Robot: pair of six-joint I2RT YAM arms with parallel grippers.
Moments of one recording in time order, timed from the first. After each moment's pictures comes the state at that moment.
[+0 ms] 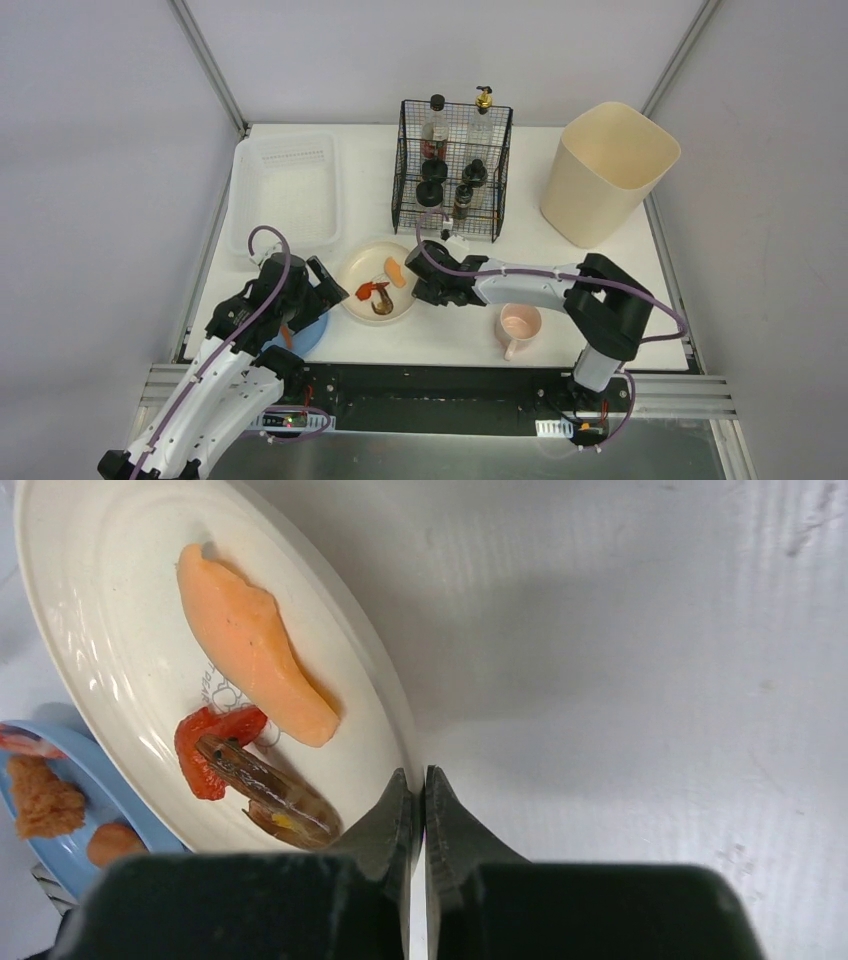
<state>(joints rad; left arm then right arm) -0.42 0.55 0.61 -0.96 -0.11 -0.99 1.08 1.74 1.03 -0.30 0.28 1.32</state>
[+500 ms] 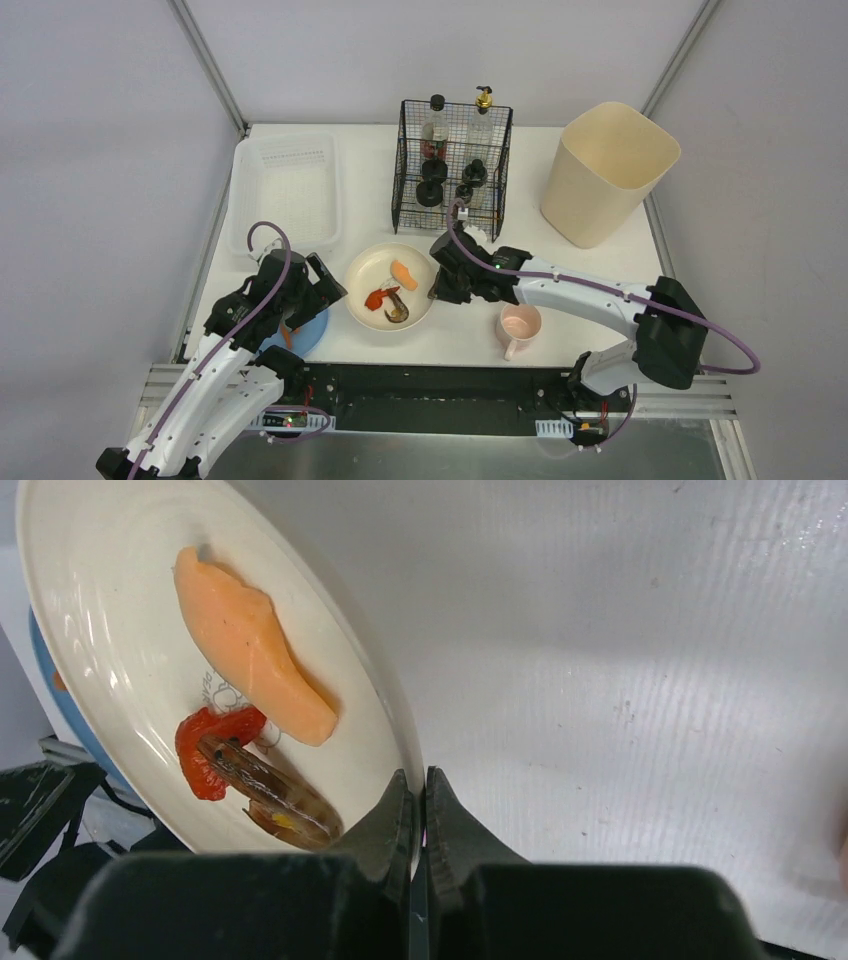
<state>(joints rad) -0.42 0.58 0.66 -0.98 -0.13 -0.96 1.05 1.48 1.03 -0.54 0.17 1.16</state>
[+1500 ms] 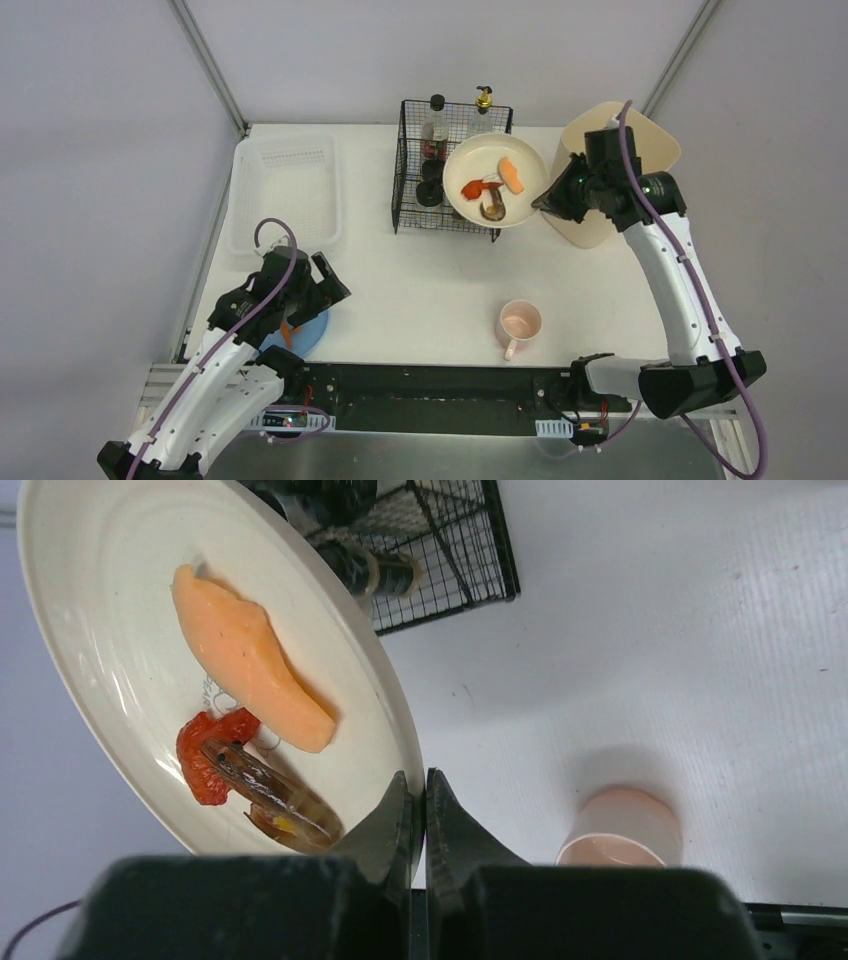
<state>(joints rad) -0.42 0.61 0.66 -0.96 -0.11 -0.92 0.32 1.26 1.49 -1.09 -0.04 0.82</state>
